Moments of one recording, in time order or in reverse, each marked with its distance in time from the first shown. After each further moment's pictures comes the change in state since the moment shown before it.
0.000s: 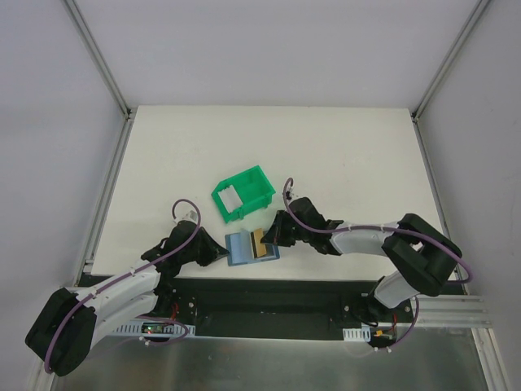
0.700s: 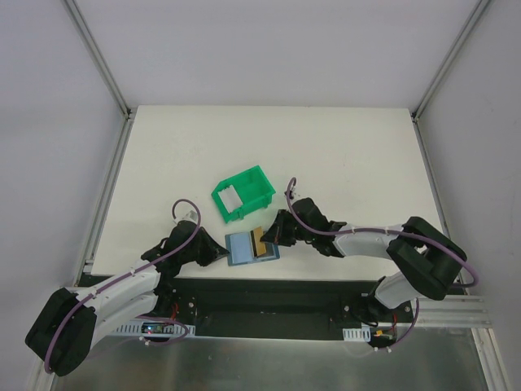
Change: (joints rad) left arm 0.000 0.000 0.000 0.000 0.000 0.000; right arm 0.000 -0.040 -0.026 0.048 -0.006 0.018
